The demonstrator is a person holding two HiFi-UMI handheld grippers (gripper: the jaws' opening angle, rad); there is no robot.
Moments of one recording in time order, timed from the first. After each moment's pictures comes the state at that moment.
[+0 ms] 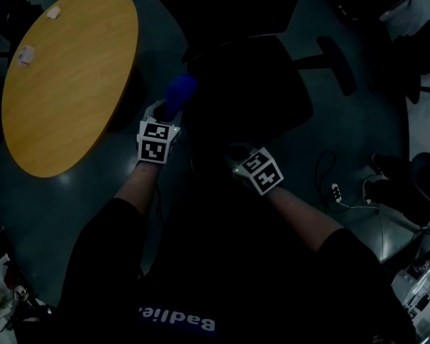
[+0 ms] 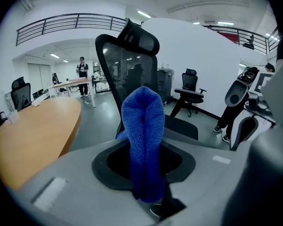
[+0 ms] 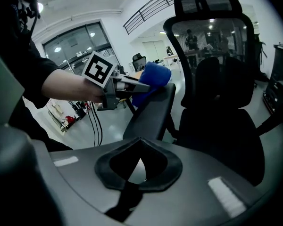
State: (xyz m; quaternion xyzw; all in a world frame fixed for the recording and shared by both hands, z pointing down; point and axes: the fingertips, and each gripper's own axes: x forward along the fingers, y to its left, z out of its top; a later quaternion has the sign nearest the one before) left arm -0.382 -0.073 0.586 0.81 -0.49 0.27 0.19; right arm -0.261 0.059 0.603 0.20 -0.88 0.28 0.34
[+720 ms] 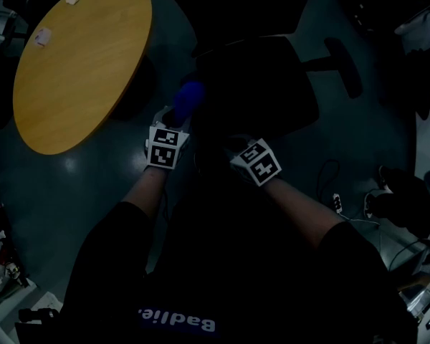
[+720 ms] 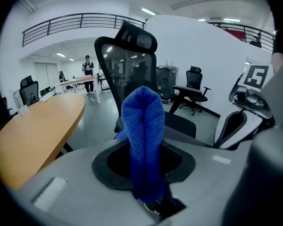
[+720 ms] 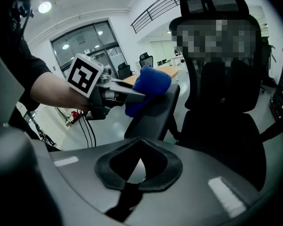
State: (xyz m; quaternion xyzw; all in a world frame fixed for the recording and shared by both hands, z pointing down) left arm -0.353 -0.020 0.586 0.78 -0.52 0.29 0.20; right arm -0.251 0.066 0.603 0.16 -0.89 0.26 0.34
